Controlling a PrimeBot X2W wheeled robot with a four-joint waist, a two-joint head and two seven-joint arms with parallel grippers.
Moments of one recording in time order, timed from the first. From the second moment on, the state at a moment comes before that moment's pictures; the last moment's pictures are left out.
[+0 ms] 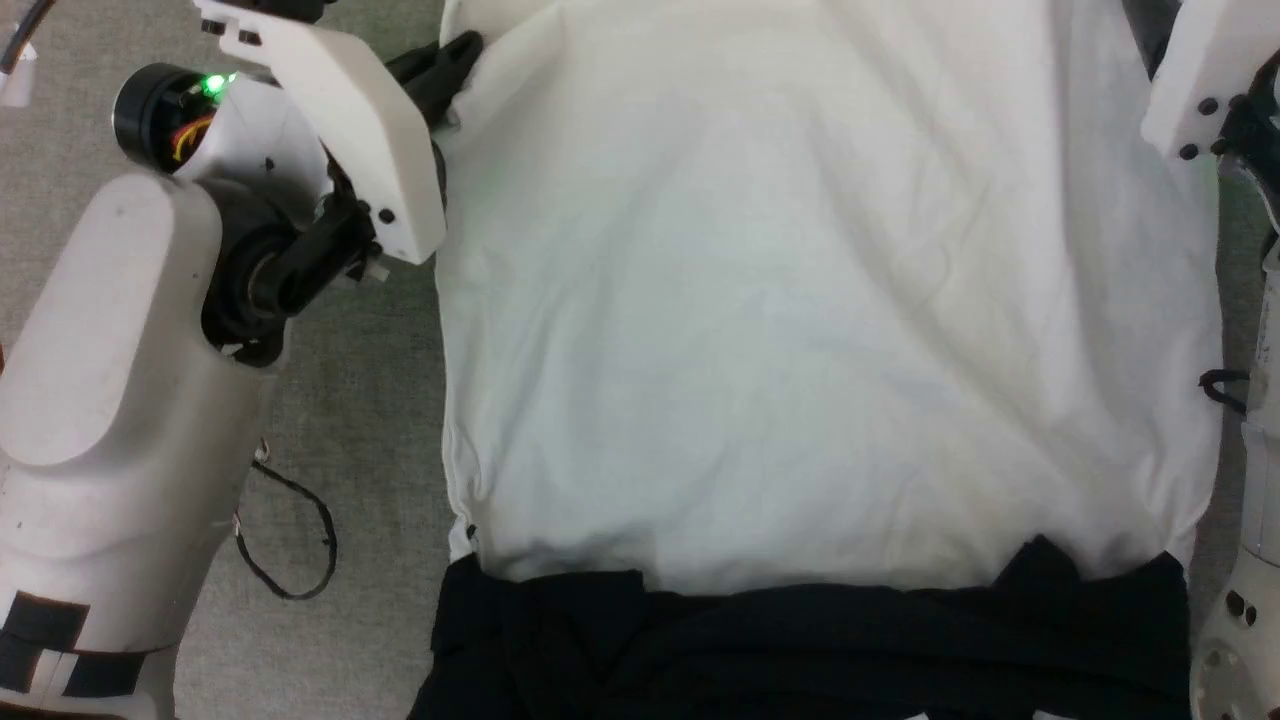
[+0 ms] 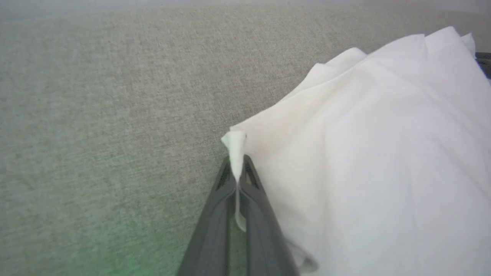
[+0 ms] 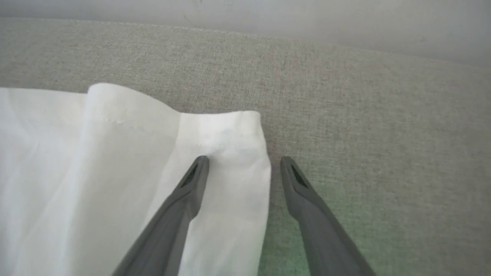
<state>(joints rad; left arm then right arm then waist) -0.88 0.42 -0.41 0.13 -0.74 0.01 0.61 -0.88 -0.14 -0.11 0.15 0.09 0.13 0.81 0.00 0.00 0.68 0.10</state>
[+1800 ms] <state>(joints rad) 0.01 0.56 -0.33 -0.32 -0.64 0.08 -0.06 0.06 -0.11 -0.14 -0.34 0.39 0.13 0.45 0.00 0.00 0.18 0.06</state>
